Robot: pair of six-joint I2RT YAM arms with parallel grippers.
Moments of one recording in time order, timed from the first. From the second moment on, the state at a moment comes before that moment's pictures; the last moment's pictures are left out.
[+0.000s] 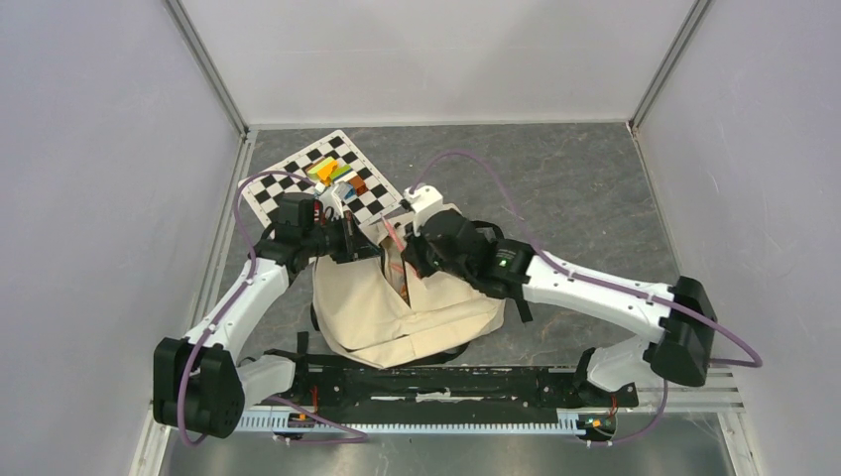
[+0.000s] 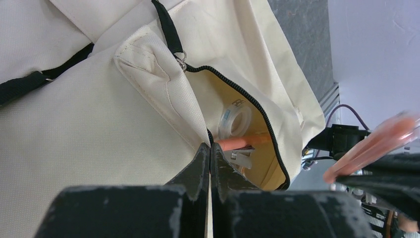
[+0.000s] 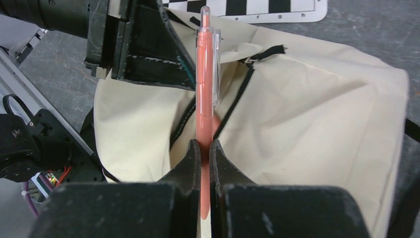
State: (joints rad) left arm -0.19 1.14 0.74 -0.31 0.67 -0.43; right arm 1.07 1.40 1.18 -0.29 0.23 0.35
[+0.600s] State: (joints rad) left arm -0.19 1.12 0.74 -0.31 0.65 -0.42; right arm 1.22 1.57 1.25 -0.15 0.55 0.43
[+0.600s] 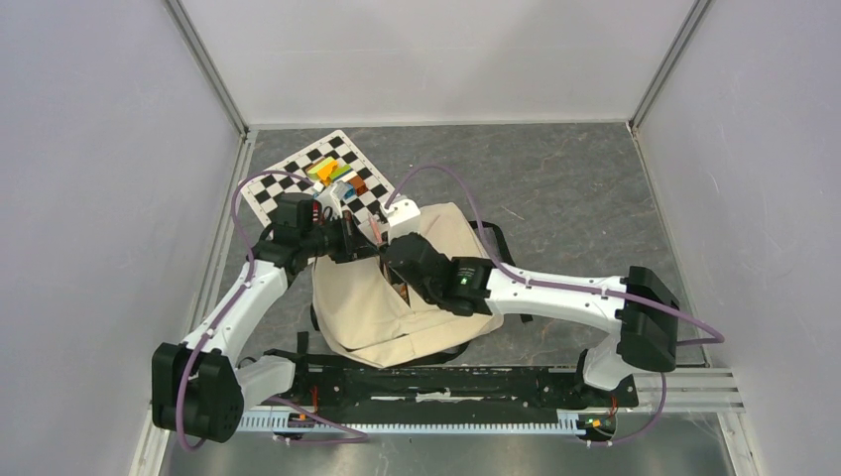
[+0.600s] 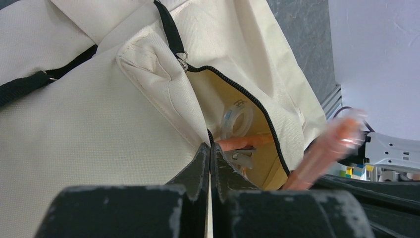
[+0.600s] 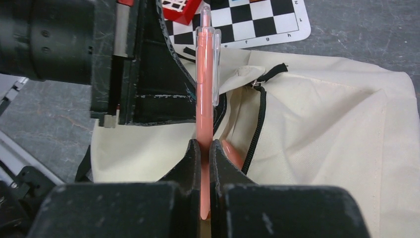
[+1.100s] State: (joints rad) left arm -0.19 1.12 0.74 -0.32 0.65 -0.42; right arm 1.27 1.62 1.22 -0.30 0.64 0.47
